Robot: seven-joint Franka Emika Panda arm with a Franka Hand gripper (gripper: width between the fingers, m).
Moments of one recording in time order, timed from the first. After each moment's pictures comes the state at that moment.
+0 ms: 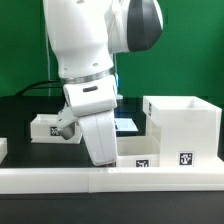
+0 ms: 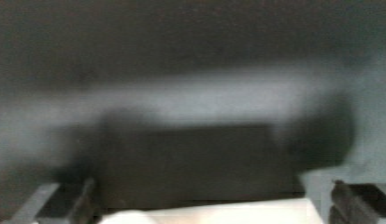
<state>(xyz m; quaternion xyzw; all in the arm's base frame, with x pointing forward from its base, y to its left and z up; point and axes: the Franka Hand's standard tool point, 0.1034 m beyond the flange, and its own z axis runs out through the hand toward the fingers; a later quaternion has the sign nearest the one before) 0.572 -0.020 0.004 -0.70 -0.70 -0.05 0.10</state>
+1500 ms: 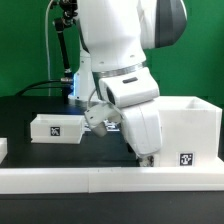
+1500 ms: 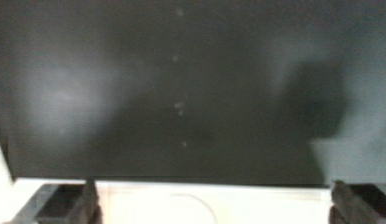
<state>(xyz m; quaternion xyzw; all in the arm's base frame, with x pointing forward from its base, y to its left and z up) 0.585 0.032 0.013 -0.67 -0.73 -0.08 0.09</state>
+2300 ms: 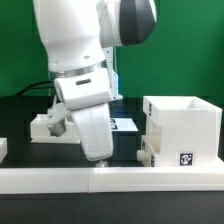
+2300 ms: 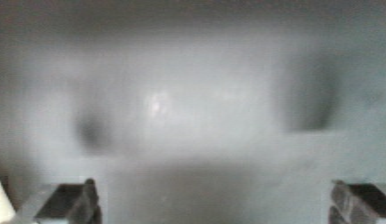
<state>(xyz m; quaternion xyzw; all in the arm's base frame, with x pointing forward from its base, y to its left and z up) 0.580 -0.047 0.017 -0.69 -0.72 -0.06 0.10</state>
